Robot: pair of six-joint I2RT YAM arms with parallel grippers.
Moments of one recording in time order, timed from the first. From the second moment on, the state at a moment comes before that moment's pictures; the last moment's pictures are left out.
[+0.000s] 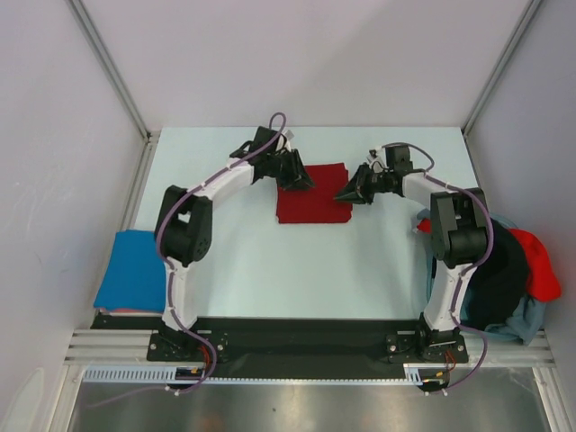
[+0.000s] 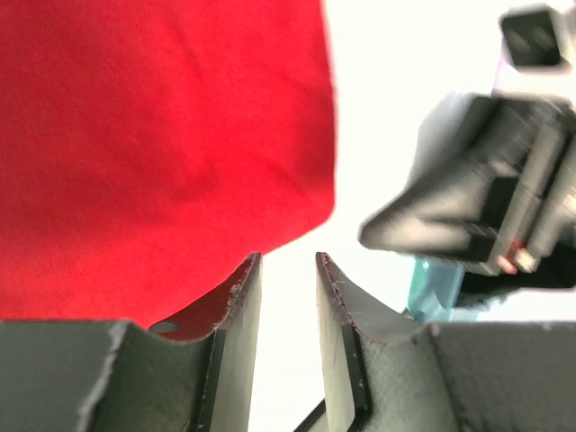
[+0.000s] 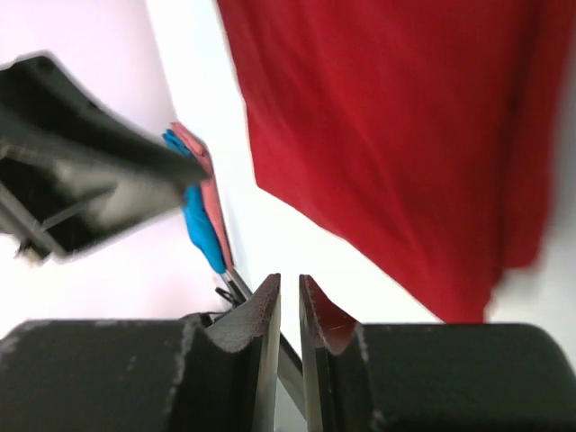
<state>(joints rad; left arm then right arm) -0.44 2.16 1.73 -0.41 0.52 -0.70 0.12 1.97 1.30 -0.24 -0.87 0.69</state>
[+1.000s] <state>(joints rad) -0.31 1.83 1.25 -0.25 0.63 -0.63 0.11 2.43 1.68 0.22 -0.92 1.09</state>
